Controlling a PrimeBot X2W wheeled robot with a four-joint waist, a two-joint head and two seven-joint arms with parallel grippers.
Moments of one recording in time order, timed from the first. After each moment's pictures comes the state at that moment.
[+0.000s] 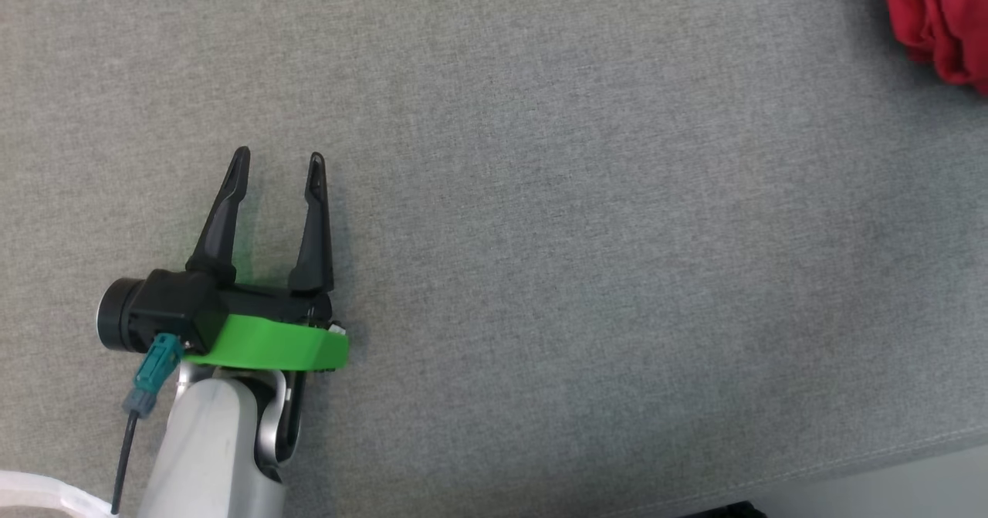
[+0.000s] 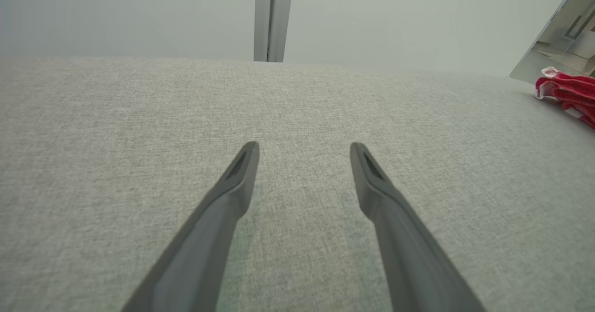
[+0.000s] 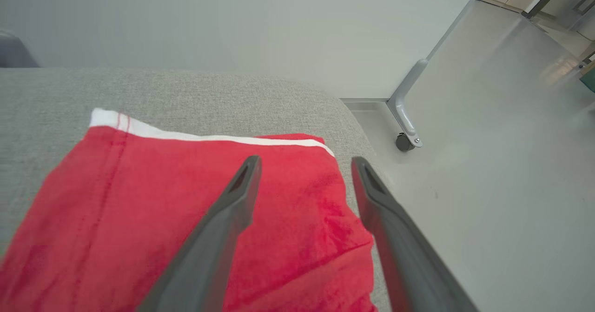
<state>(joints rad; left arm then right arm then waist) -0.30 0.07 -0.14 0.11 -0.21 -0.13 -0.26 -1.11 -0.42 -0.14 0.97 0.06 0.13 -0.09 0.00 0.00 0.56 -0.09</state>
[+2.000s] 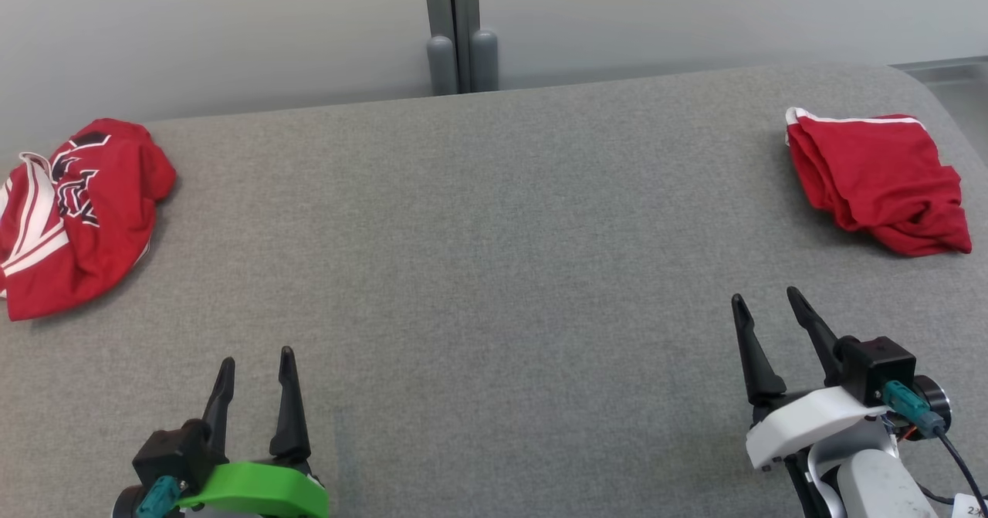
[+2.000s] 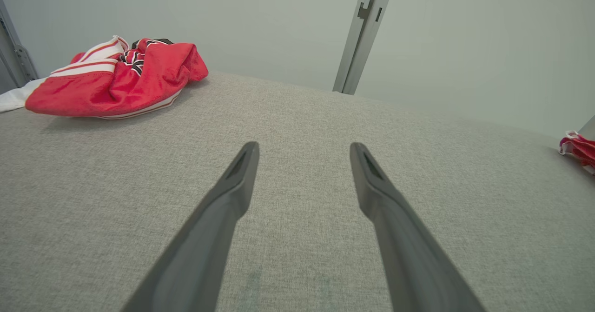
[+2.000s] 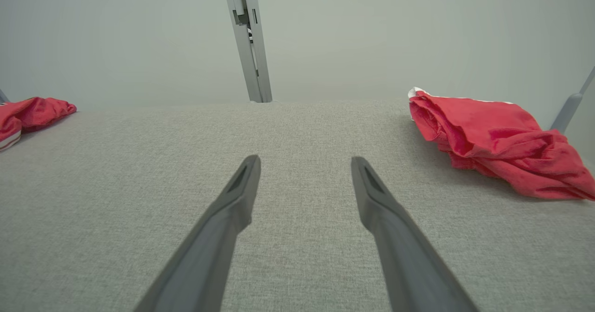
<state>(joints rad) -0.01 0.05 -0.06 0.26 -0.32 -0.08 -0.26 -0.14 -0.05 -0.01 0.31 0.14 0.13 -0.26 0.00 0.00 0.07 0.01</state>
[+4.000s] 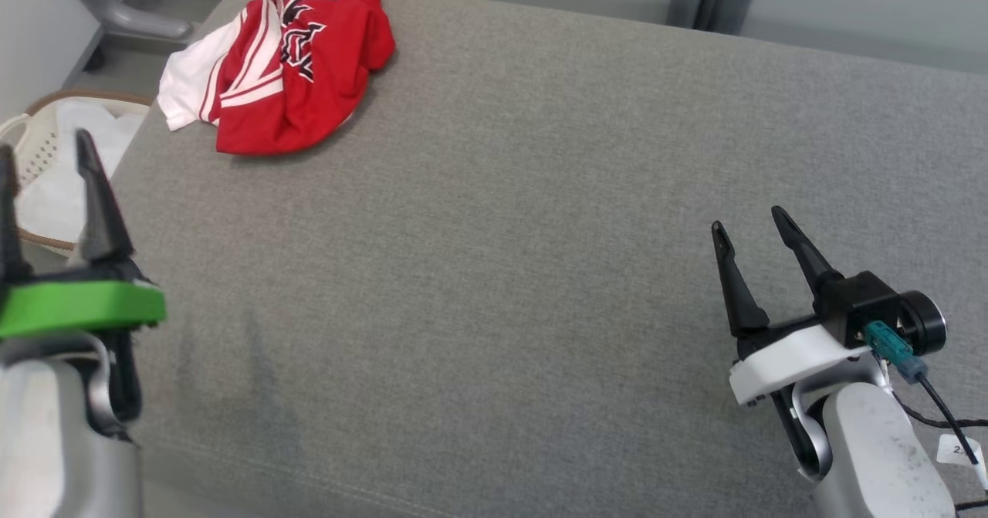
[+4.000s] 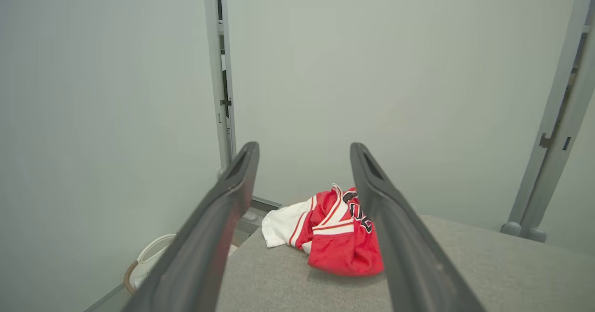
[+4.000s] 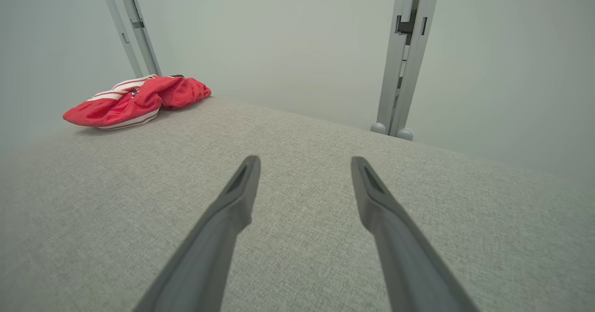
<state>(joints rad) -0.35 0.16 0.13 0.20 -0.29 -0.09 -0.26 -0.26 -0.05 0.01 0.25 0.03 0.13 -0.26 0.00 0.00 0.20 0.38</state>
